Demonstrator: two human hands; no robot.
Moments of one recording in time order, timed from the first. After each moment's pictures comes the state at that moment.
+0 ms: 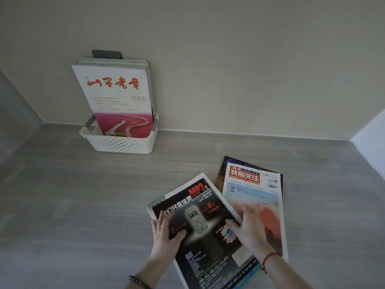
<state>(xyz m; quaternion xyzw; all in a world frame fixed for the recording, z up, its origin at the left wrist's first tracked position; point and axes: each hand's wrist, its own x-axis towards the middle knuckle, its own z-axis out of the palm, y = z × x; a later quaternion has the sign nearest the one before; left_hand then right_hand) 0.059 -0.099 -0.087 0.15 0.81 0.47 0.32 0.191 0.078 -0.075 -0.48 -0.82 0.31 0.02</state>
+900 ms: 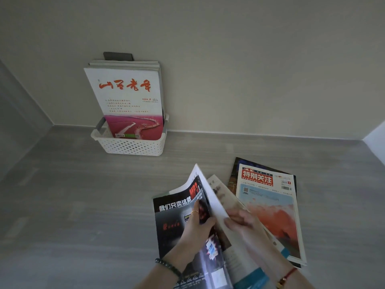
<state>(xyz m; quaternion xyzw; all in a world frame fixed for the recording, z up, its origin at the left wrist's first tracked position) 0.055 -0.064 -0.045 0.16 0.70 0.53 0.45 0.161 0.023 -0.025 -0.45 -0.58 0.67 0.13</state>
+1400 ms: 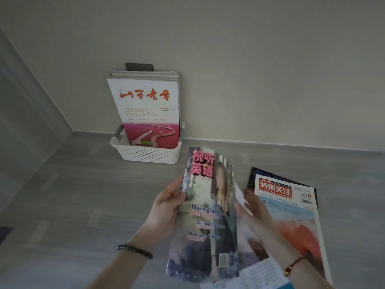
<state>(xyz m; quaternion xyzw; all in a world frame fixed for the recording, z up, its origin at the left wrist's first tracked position) -0.047 -0.111 0.011 0.08 0.51 0.73 0.44 0.118 0.046 -0.016 -0.39 -0.66 0.63 0.12</state>
